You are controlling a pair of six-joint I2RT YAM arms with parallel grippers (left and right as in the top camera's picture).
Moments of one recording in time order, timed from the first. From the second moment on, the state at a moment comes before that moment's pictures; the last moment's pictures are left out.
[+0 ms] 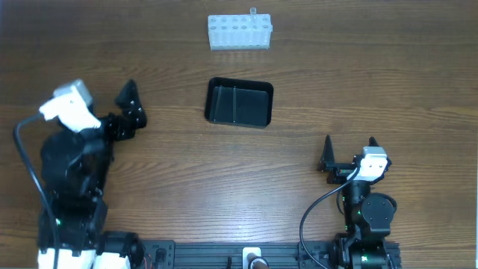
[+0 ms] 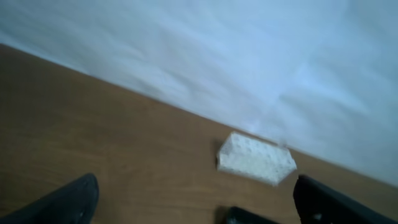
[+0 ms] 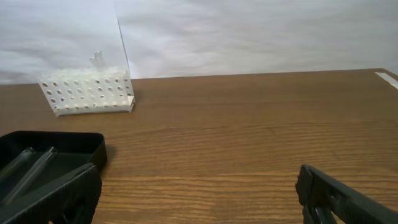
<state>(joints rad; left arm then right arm) -0.08 0.66 0.70 -0.23 -0.08 -0.41 -0.01 0.01 0.01 -0.07 0.02 0.05</state>
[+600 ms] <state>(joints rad) 0.10 0.19 0.09 0.39 0.00 -0.41 -0.01 0.01 0.01 -0.07 0.02 0.04</state>
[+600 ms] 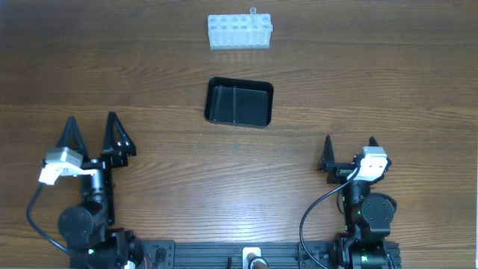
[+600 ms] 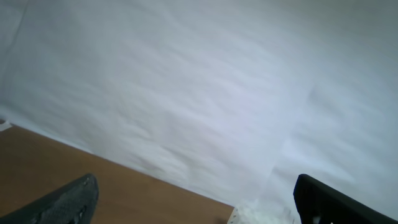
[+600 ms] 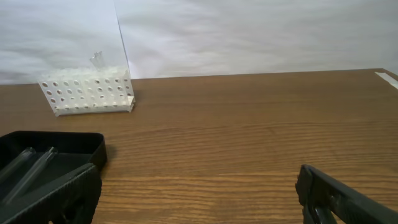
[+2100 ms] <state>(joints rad) 0.05 0.01 0.01 -0.07 -0.05 -0.19 -0.01 0.01 0.01 -0.07 0.02 0.04</state>
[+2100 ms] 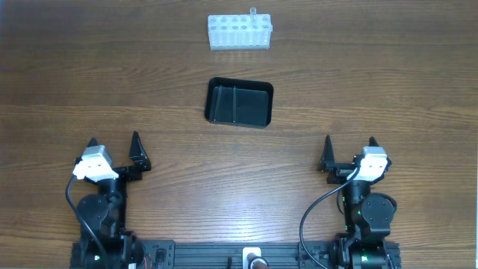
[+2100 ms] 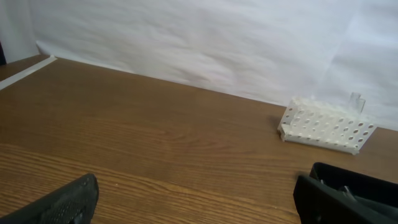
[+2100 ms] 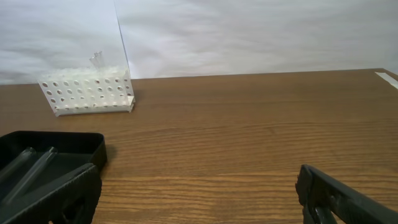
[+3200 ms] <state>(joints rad) 0.05 0.01 0.01 -0.07 -0.05 -0.18 -0.01 0.01 0.01 -0.07 0.02 0.05</state>
